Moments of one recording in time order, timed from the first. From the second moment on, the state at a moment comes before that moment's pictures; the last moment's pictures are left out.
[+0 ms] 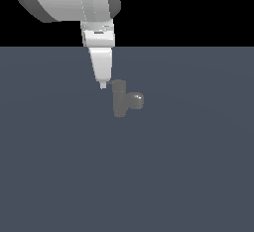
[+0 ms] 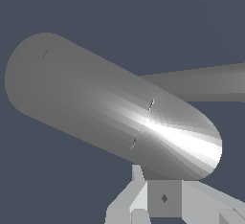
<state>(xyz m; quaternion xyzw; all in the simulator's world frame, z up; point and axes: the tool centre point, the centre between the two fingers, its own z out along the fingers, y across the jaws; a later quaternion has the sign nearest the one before) -0.002 0.079 0.175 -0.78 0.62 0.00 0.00</state>
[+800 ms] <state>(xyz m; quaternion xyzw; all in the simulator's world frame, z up) -0.003 0.025 0.175 -0.79 0.61 0.01 0.00</state>
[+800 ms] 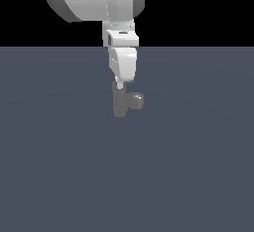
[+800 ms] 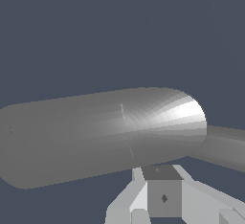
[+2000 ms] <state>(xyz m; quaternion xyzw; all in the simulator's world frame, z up) 0.049 -0.031 0.175 -0.79 0.62 0.00 0.00</state>
